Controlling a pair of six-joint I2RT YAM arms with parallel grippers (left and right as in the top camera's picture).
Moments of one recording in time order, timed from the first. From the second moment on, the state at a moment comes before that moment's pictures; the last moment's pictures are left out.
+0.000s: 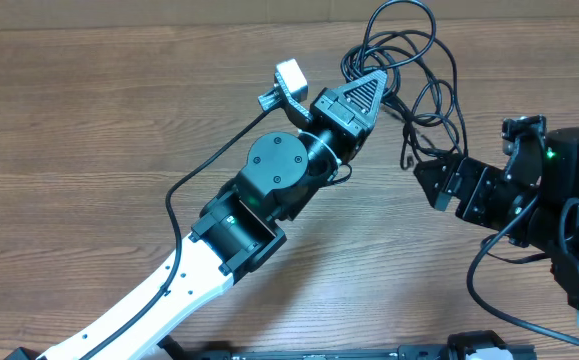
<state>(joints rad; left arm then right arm) -0.82 1.34 1.19 0.25 -0.11 -1.50 0.11 1.04 1.49 -1.30 -0.34 0.47</state>
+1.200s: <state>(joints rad) -0.81 1.34 1.19 0.22 -0.22 -1.51 0.11 1.04 1.49 -1.27 -0.30 0.61</state>
